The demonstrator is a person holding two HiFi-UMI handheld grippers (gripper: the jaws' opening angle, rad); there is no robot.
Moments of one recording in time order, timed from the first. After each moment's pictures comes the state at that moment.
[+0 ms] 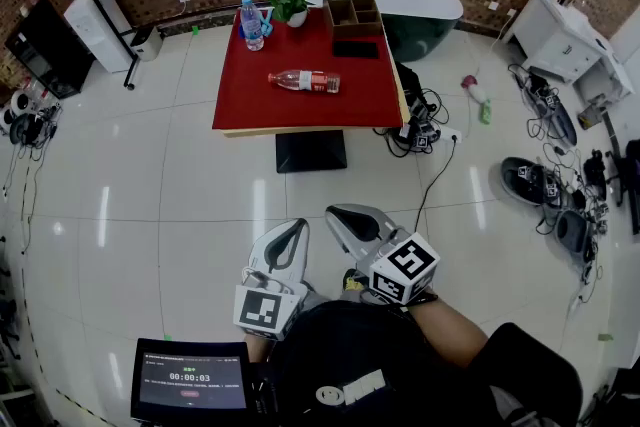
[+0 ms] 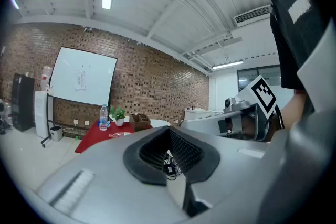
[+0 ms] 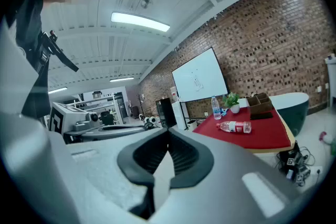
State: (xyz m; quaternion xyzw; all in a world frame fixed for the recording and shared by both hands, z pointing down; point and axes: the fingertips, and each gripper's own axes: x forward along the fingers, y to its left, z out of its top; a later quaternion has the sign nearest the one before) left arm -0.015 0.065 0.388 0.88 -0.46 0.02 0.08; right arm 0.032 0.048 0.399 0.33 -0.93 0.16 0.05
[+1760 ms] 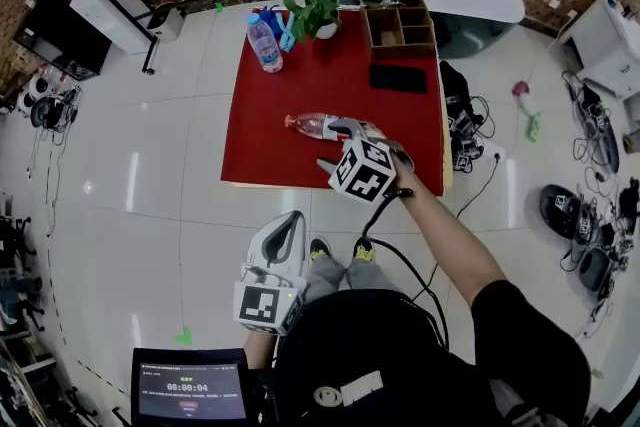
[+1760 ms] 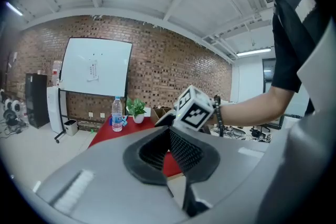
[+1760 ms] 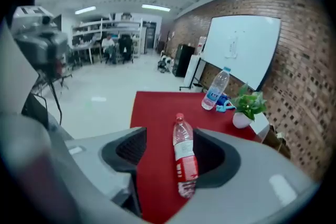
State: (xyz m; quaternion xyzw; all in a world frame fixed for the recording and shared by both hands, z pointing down) left arm -0.035 -0.217 0.430 0.83 -0.54 0.09 0.11; right arm -0.009 -0.351 0.552 0.16 -0.89 -0.03 0.42
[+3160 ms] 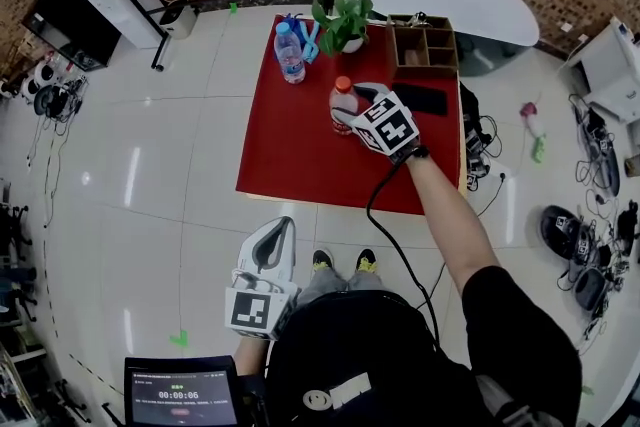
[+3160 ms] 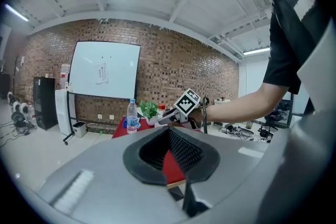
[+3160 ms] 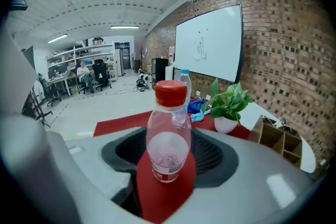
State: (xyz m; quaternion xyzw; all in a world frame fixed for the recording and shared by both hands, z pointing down) left arm -0.104 -0.238 0.425 0.82 -0.56 0.09 0.11; right arm -0.030 -0.496 0.538 0.27 -0.91 0.07 0.31
